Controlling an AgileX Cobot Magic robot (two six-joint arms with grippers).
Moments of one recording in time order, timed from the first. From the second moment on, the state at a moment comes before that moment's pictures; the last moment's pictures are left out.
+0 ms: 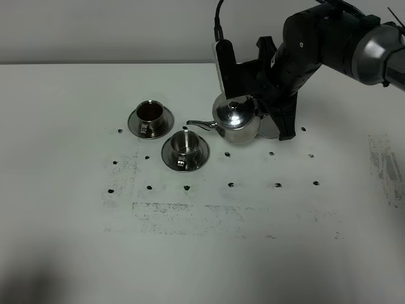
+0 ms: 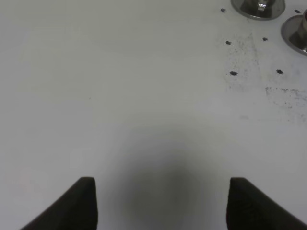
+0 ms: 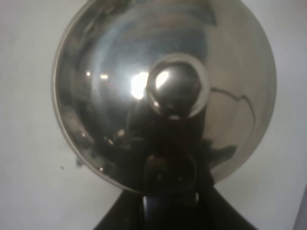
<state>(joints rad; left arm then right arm) 0.02 -0.01 -0.45 -0.06 1.06 0.03 0.39 2.04 -1.66 -0.05 0.85 -1.30</state>
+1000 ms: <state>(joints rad) 0.02 -0.01 -0.45 -0.06 1.06 0.03 0.48 2.11 -1.74 -0.30 0.86 -1.35</state>
